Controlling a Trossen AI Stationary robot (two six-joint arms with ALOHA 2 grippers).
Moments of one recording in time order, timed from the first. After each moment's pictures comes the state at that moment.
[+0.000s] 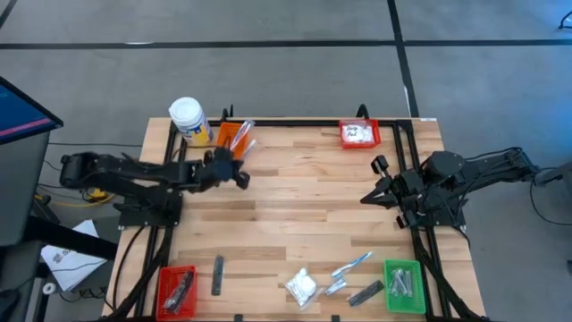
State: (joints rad) left arm 0.10 1.14 0.56 -0.16 -0.65 -0.64; right arm 0.24 0.64 0.65 0.08 -0.10 -0.06
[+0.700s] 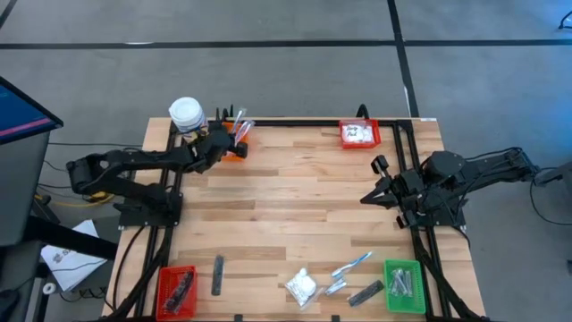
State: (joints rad) left arm 0.47 1.24 0.56 0.06 -0.64 -0.47; right arm 0.24 0.64 0.65 0.08 -0.10 -0.06
